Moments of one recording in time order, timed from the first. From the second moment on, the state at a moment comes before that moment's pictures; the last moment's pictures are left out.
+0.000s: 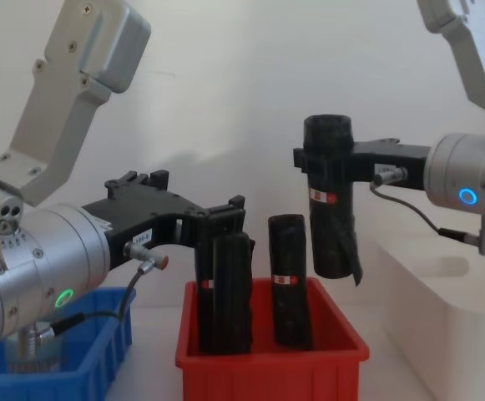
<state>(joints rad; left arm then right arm) -0.24 0.38 0.45 -1.63 -0.20 0.01 -0.01 0.49 0.12 -0.30 -1.32 0.16 0.13 0.39</state>
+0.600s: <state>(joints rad) -0.24 0.38 0.45 -1.63 -0.20 0.01 -0.01 0.37 0.21 -0.23 -1.50 0.18 0.12 0.18</state>
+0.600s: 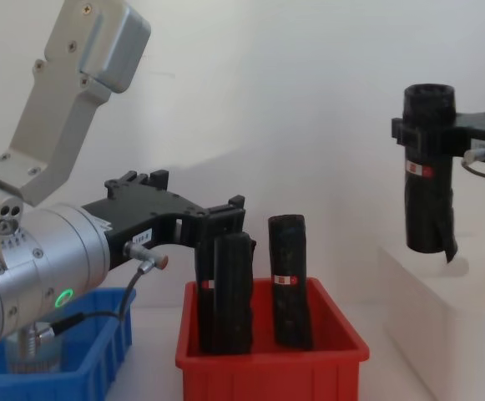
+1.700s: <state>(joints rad) -0.24 0.38 0.45 -1.63 -0.20 0.01 -0.01 0.29 0.29 -0.11 -1.46 0.31 0.01 -0.09</state>
